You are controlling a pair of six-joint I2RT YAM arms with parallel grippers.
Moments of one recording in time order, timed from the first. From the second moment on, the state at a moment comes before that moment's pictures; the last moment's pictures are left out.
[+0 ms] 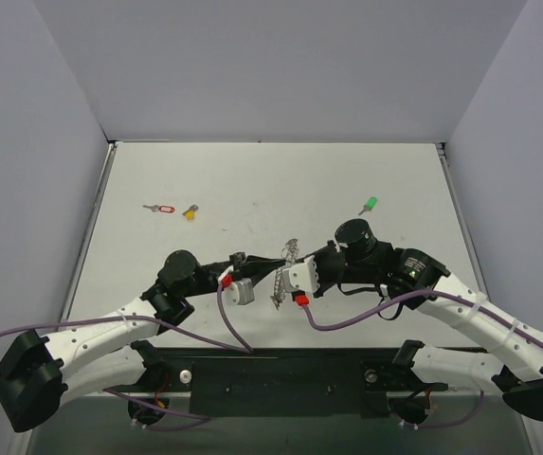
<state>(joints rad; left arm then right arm) -0.84 0.99 0.48 0.67 0.58 0.52 0.92 1.02 1.05 -0.64 -0.26 -1.06</state>
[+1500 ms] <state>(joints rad) -0.84 1.06 0.44 0.90 0.48 0.24 0.87 1.02 1.05 -0.53 -0.25 -0.74</state>
